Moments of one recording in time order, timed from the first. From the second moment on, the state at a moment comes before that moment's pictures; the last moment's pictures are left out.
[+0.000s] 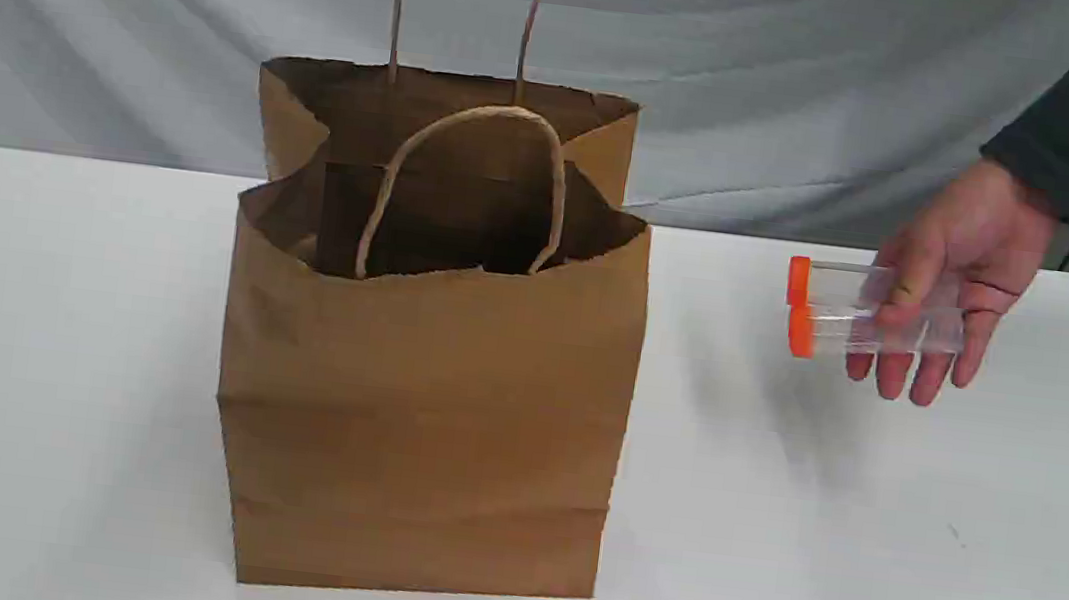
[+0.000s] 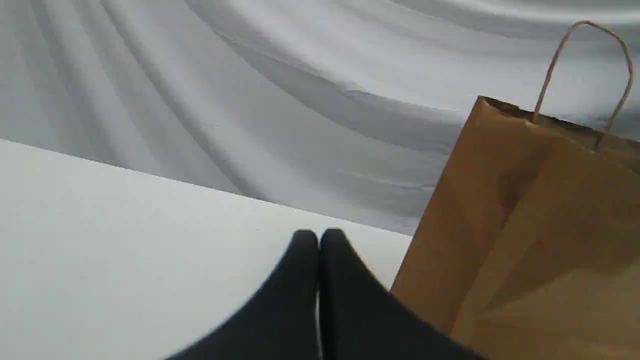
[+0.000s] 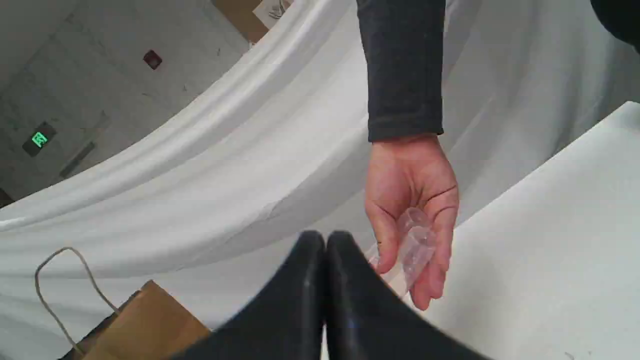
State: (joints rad) left arm -0.02 0.00 0.00 -0.20 0.09 -0.09; right arm 0.01 0.01 0.00 0.38 -0.04 0.34
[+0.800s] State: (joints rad) left arm -0.02 0.00 0.00 -0.31 0.04 -0.17; right arm 0.01 0.01 0.00 0.34 -0.02 0.34
